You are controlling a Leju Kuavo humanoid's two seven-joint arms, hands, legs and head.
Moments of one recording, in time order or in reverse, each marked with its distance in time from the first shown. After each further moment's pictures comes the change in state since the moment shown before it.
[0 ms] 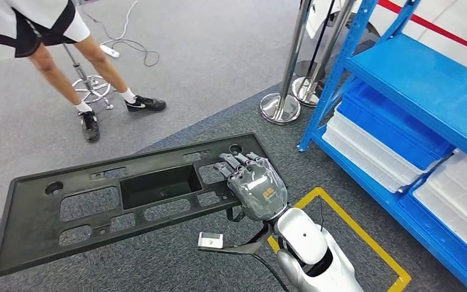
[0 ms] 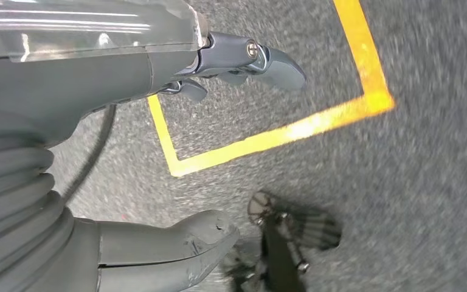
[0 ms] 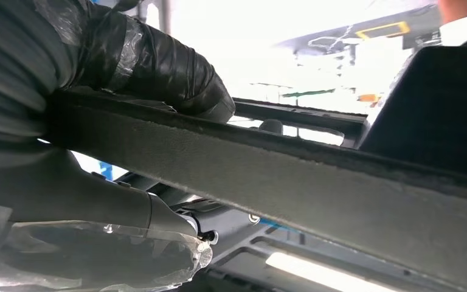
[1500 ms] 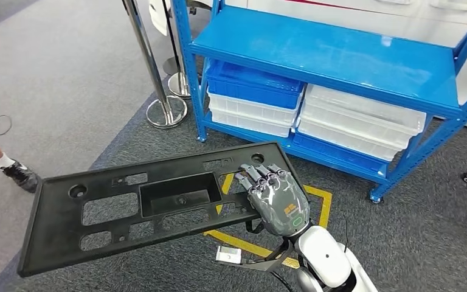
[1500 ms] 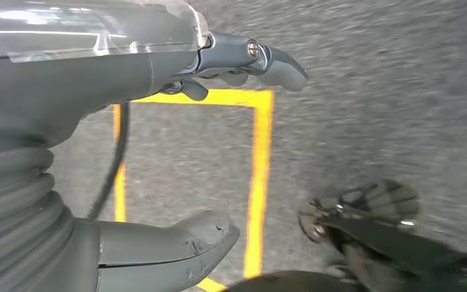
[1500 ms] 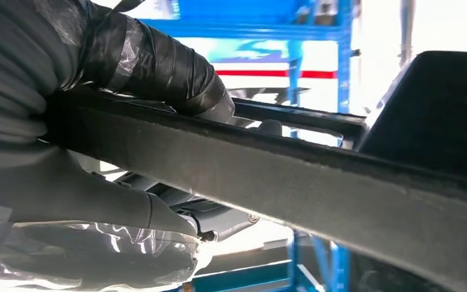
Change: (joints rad) left arm 0.035 -0.061 -0.192 -0.056 -0.429 -0.025 -0.066; right arm 0.141 -0.050 -0.057 -0.155 0.064 0.013 -0.003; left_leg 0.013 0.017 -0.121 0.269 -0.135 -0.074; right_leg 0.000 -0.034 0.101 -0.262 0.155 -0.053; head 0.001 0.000
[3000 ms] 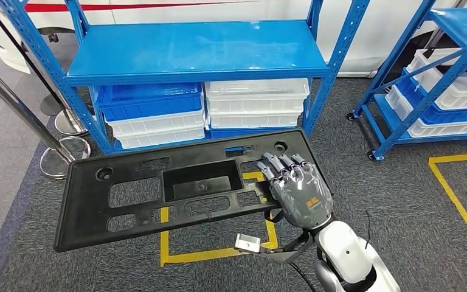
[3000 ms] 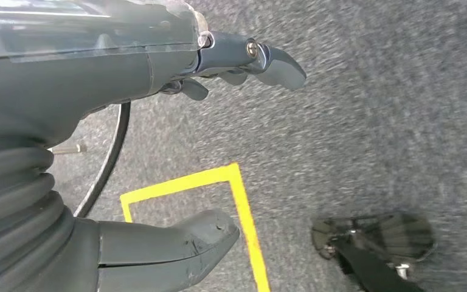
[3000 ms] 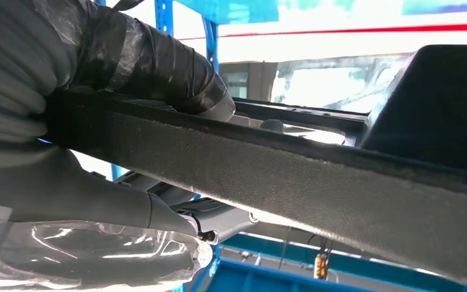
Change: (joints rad) left arm -0.004 0.009 0.073 0.015 0.028 -0.007 0.060; right arm -0.010 -0.100 -0.057 -0.056 0.032 -0.031 0.056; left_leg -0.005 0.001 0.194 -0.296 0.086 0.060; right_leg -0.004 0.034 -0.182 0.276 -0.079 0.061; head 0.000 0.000
